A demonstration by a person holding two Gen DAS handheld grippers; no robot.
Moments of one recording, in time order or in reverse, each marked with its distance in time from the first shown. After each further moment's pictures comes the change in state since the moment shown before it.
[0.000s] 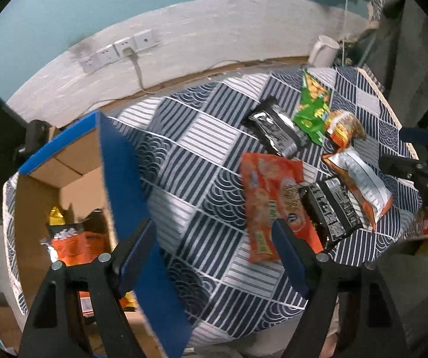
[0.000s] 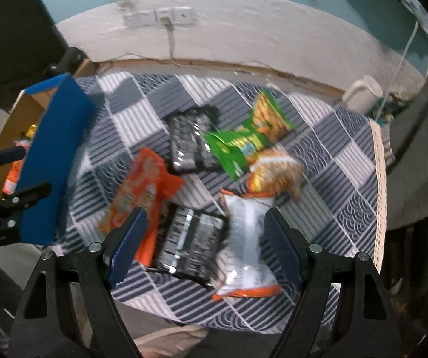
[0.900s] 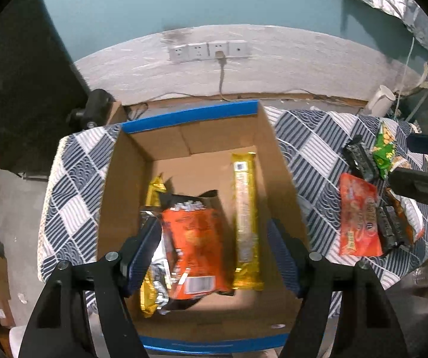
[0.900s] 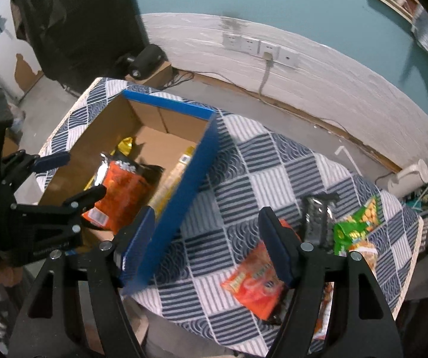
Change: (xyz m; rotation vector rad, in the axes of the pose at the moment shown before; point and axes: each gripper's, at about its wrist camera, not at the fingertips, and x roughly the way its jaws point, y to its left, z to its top) left arm -0.046 0.150 -0.048 -0.240 -0.094 0.135; right arm -0.037 0.191 0.062 -0.262 -0.103 0.160
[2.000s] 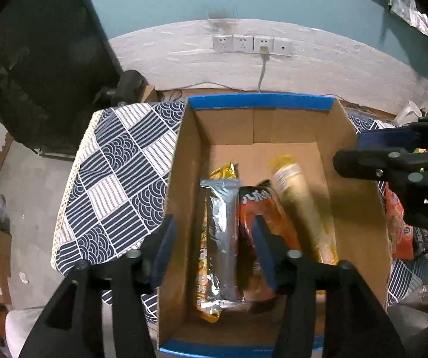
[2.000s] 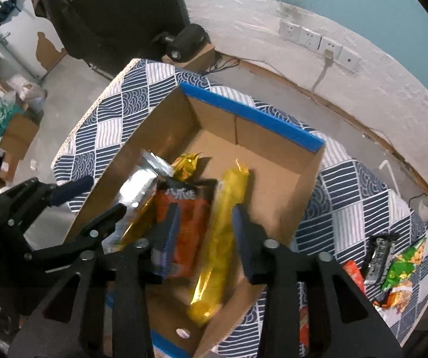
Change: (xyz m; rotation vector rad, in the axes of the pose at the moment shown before) left arm 0.017 0.090 -0.022 -0.116 -0.001 0.096; right arm 0.079 0.107 0.068 -0.104 0.095 0.122
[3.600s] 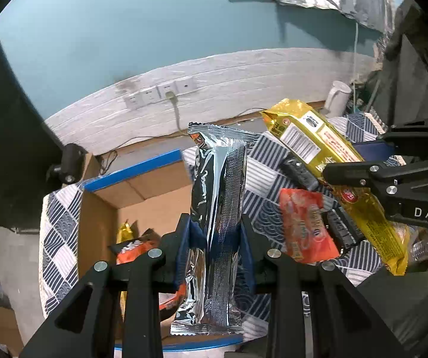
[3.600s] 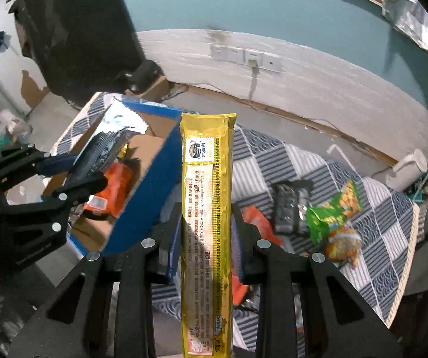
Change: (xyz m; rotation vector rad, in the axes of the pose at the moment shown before) left arm -0.088 -0.162 0.010 0.290 -0.157 -0.160; right arm -0.117 -0.121 -0.116 0.099 -0.174 -0.063
